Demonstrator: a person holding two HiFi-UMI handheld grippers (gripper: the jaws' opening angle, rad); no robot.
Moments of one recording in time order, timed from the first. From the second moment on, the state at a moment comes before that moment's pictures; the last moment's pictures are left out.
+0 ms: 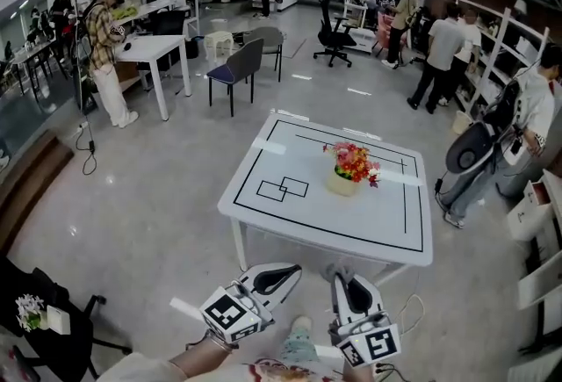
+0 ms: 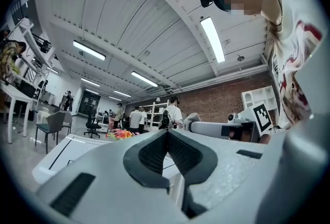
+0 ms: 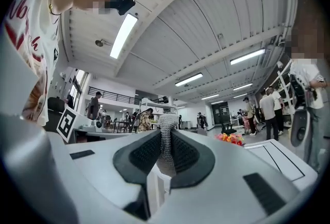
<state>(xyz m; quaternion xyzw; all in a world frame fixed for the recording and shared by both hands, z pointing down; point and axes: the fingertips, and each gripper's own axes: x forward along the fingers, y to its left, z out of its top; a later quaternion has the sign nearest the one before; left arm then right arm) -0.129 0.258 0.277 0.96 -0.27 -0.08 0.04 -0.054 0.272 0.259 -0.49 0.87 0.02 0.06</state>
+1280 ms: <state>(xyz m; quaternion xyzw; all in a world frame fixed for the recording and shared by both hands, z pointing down) -0.133 0.329 0.253 0.96 -0.25 -0.10 0.01 -0.073 0.350 0.237 -0.49 0.87 0.06 0.05</state>
